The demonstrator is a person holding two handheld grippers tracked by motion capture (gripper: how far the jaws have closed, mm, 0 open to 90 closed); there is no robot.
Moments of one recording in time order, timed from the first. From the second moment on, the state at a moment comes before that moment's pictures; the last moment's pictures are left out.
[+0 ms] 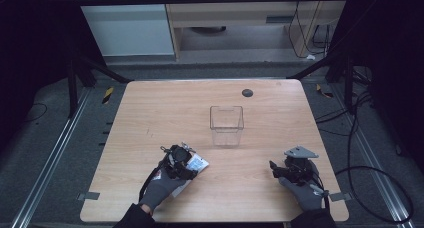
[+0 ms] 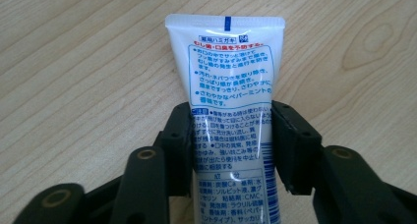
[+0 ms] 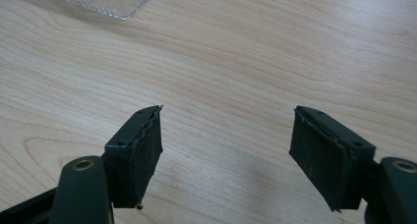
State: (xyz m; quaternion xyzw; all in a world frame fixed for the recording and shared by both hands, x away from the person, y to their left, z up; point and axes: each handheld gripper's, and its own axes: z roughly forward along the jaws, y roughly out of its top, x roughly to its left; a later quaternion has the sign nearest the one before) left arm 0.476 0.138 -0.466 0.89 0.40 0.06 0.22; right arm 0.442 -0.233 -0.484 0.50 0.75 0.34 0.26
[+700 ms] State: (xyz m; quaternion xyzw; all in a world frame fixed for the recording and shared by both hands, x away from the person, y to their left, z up) left arm 0.459 0.164 -0.427 0.87 0.38 0.09 0.31; right arm 0.442 -0.236 -0.484 0.50 0.75 0.34 0.25
